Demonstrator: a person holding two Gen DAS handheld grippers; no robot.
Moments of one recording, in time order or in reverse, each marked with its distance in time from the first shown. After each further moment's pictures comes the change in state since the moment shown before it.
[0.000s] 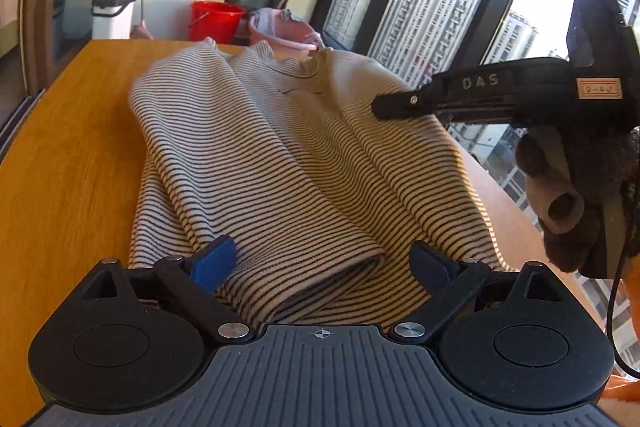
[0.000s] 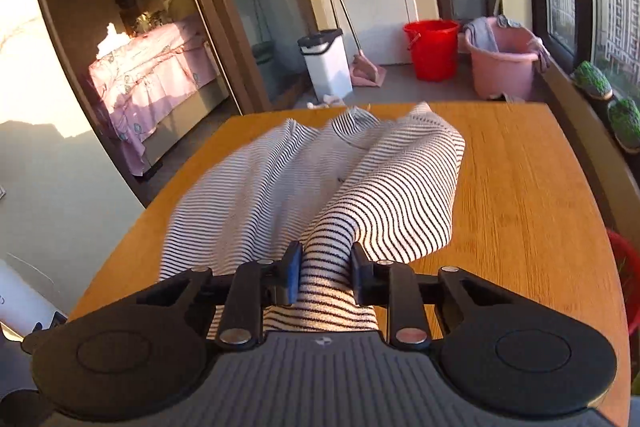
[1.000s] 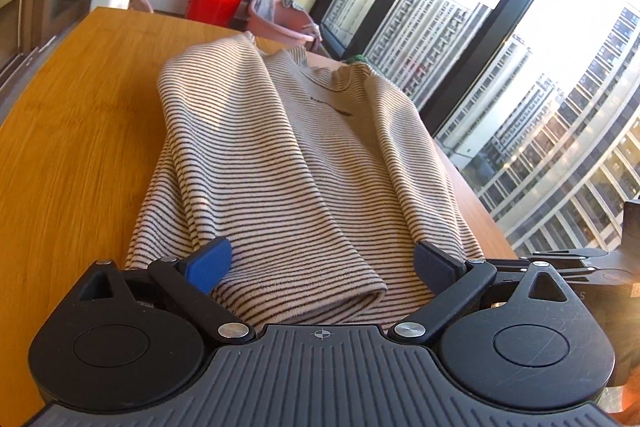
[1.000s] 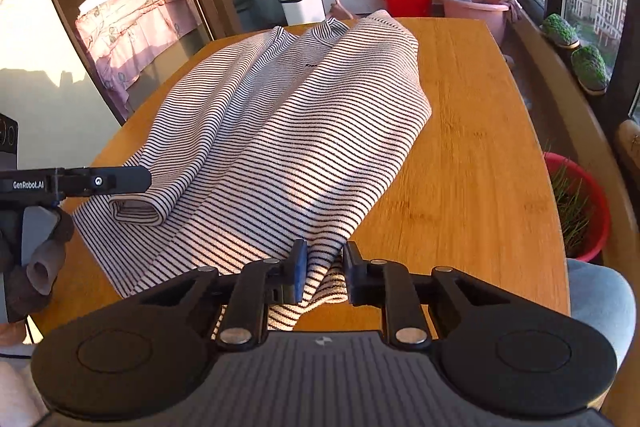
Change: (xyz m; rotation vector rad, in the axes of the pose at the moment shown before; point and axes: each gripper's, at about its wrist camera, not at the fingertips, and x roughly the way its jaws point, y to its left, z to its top) left arm -0.012 0.020 -0.001 -0.102 0.037 -0.069; right arm -0.075 -0.020 -0.092 -0.064 0.148 -0.154
